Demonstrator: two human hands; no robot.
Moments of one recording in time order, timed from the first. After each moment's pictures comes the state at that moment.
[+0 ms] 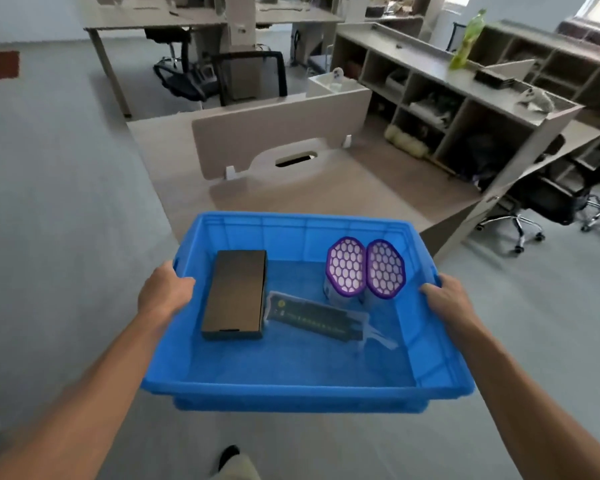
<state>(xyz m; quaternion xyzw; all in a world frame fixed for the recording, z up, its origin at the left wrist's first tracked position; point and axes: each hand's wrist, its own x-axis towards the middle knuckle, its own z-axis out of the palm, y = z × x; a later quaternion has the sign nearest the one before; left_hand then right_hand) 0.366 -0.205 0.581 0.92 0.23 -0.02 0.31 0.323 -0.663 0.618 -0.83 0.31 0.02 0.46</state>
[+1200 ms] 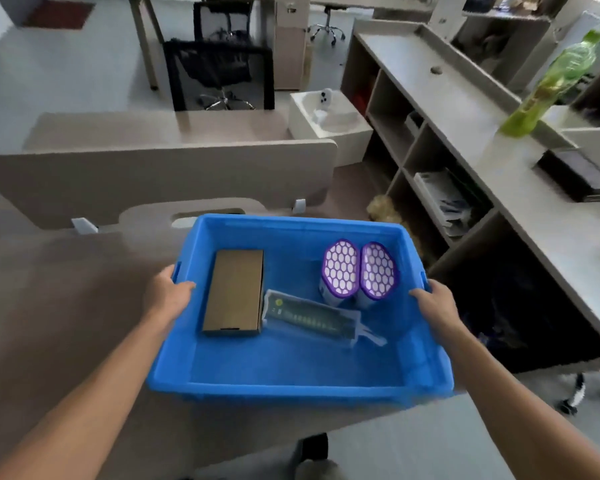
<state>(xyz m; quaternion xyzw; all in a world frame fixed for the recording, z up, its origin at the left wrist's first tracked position) 0.885 -0.627 0.514 0.77 0.42 0.05 0.47 1.018 -1.077 0.535 -0.85 0.20 0.13 0.47</state>
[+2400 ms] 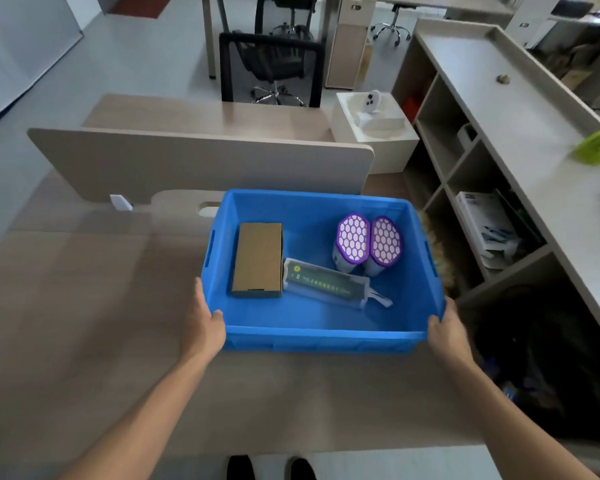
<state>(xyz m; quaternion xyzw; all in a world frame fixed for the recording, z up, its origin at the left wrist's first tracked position) 0.852 -0.717 0.485 0.77 0.46 0.06 0.44 1.042 -1.080 0.515 -0.91 0.09 0.14 0.37</state>
